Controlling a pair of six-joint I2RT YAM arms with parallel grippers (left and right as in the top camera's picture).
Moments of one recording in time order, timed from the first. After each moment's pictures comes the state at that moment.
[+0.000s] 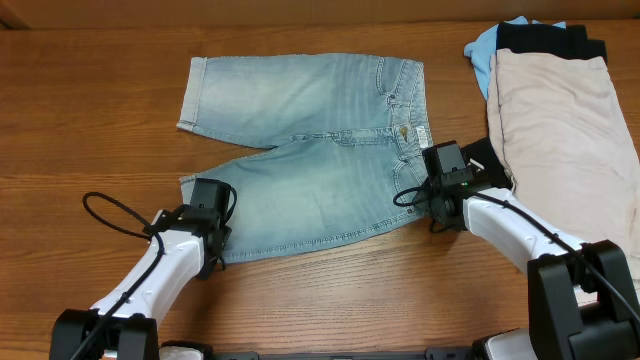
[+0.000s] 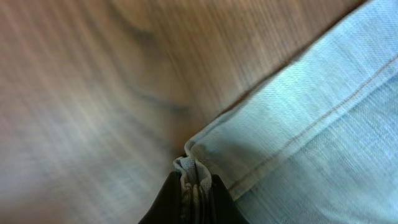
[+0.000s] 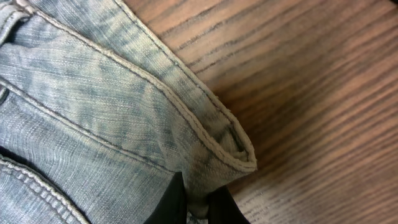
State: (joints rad) left arm -0.14 1.42 0.62 -0.66 -0.30 -1.26; right arm 0.25 1.64 0.82 -0.49 0.15 0.83
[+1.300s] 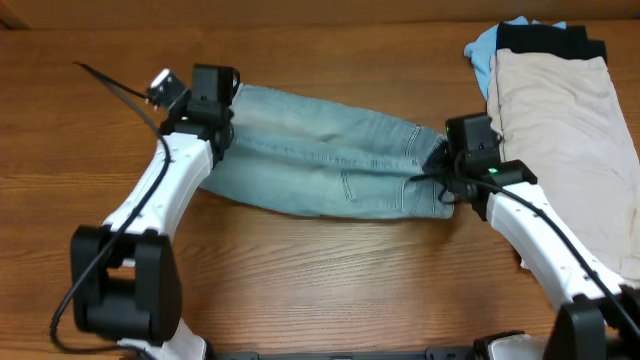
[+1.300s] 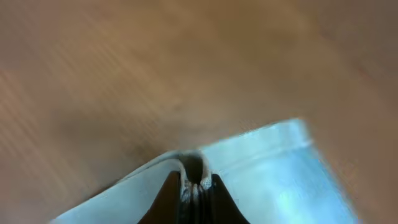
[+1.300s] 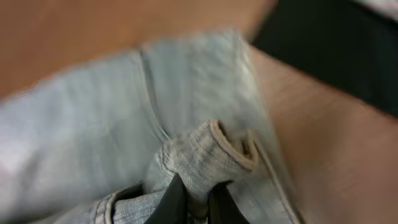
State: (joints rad) left arm -0.14 1.79 1.28 -0.38 -0.51 -0.90; right arm 0.20 1.51 0.96 -0.48 0.12 0.80
